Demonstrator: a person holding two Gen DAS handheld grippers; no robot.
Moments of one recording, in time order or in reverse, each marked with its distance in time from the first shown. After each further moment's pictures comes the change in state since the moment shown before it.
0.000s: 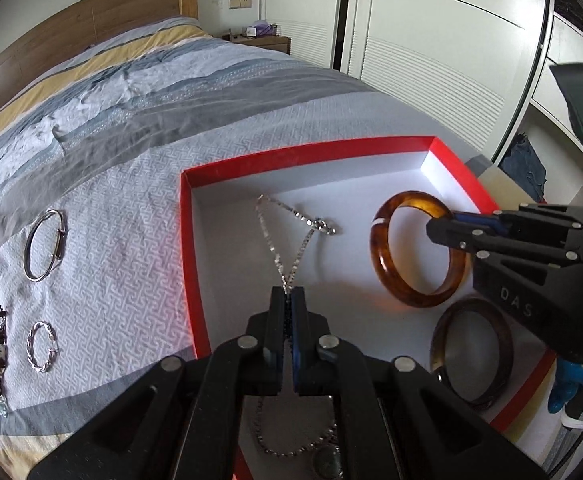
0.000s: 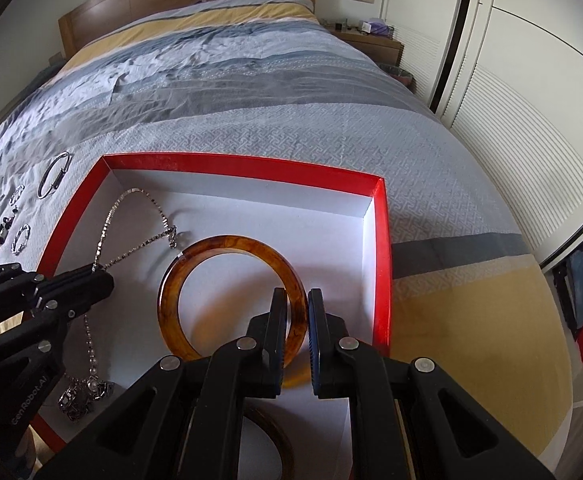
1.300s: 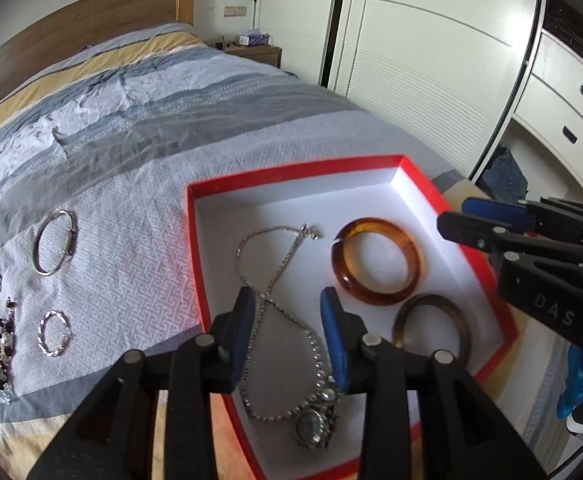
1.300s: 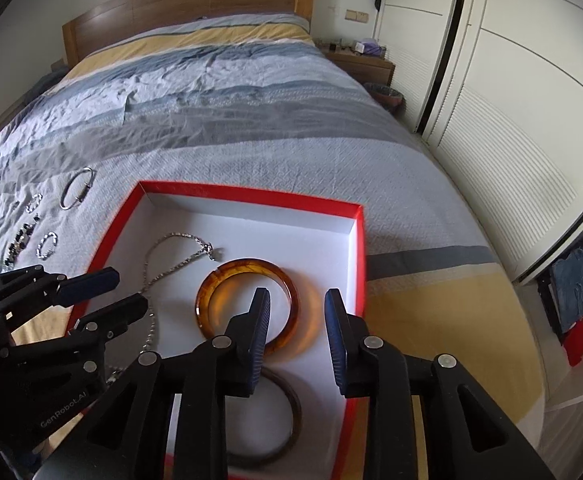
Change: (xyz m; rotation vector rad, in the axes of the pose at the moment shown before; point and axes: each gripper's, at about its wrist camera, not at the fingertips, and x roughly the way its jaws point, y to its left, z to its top) left arm -0.042 0.000 -0.002 -0.025 -0.036 -0.069; right arm -0.065 0.008 -0.002 -0.001 -0.067 -0.040
